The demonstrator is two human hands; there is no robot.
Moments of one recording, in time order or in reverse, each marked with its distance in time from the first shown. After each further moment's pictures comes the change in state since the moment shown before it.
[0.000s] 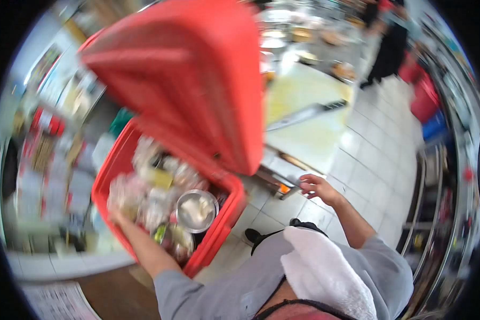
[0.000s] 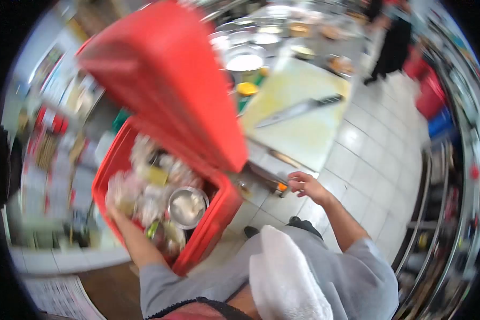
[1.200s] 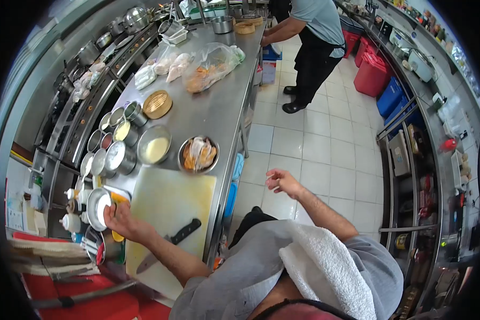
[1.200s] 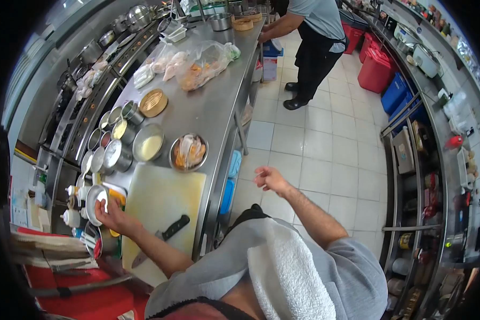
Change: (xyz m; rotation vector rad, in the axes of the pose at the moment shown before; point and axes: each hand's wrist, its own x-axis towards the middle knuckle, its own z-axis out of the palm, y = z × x) left_hand -0.864 0.220 0.416 -0.642 -0.598 0.485; right_hand 0.113 -0.052 -0.599 0.245 0.281 -0.122
